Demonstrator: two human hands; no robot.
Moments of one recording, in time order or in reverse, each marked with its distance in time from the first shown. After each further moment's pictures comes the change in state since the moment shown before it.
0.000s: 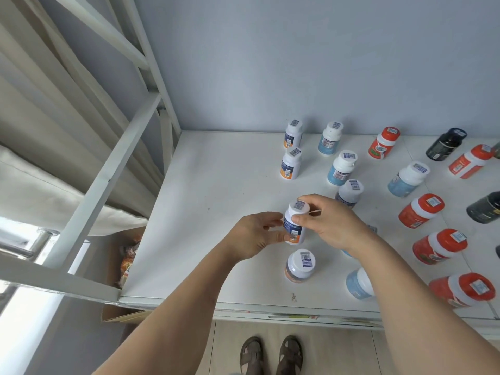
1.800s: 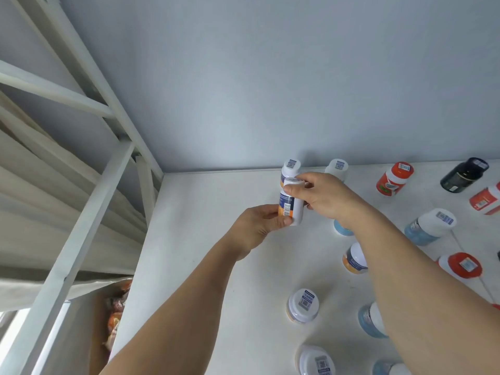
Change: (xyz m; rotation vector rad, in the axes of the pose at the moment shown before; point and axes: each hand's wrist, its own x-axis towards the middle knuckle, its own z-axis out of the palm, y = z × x) left_hand 0.137 0.045 -0.063 -0.223 -0.066 -0.022; right_hand 0.158 -0.048 -0.063 0.062 0.039 0.023
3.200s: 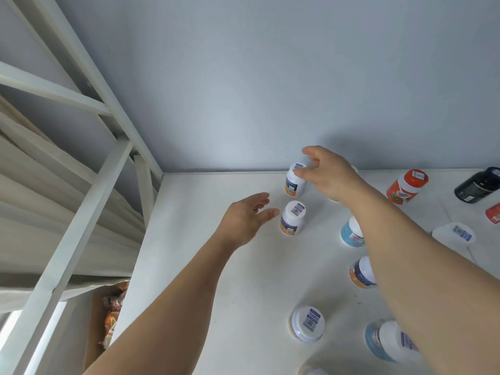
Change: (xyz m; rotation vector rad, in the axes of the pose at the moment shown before) left_hand 0.023 -0.003 -0.032 0.365 0.310 0.065; right_hand 0.064 0.000 -0.018 -0.160 0.166 -0.002
